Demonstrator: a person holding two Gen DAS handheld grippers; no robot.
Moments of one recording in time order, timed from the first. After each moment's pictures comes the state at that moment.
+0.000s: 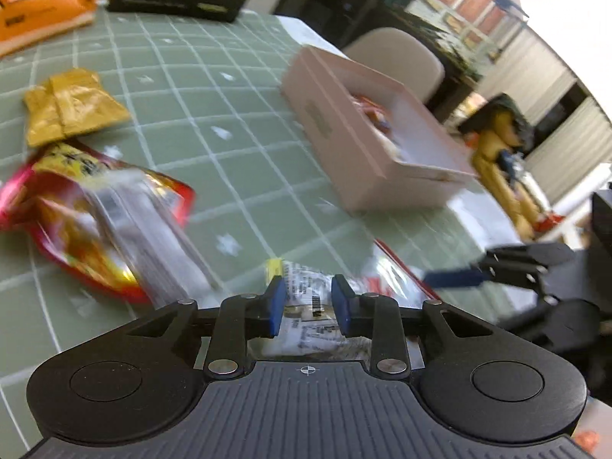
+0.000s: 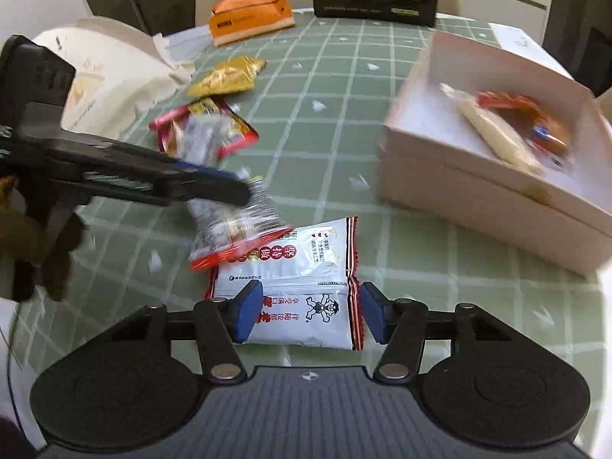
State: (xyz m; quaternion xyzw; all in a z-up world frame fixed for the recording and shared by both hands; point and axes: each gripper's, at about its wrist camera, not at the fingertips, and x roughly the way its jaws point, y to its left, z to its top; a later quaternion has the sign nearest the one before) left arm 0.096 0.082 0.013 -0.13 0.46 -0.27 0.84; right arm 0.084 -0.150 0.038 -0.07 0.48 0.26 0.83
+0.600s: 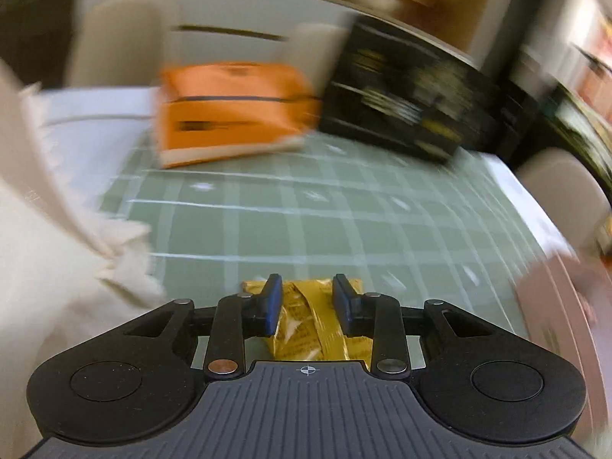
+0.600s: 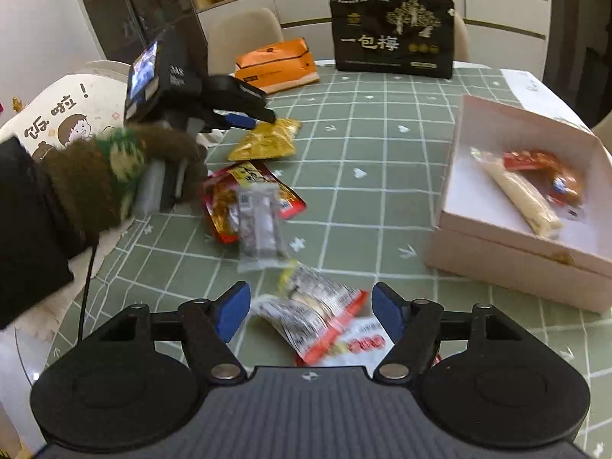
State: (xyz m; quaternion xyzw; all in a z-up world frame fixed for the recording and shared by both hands) left arm 0.228 0.173 0.013 -0.13 0.37 -0.01 0.92; right arm 0.082 -0.106 0.073 -0.03 0.42 0.28 0.86
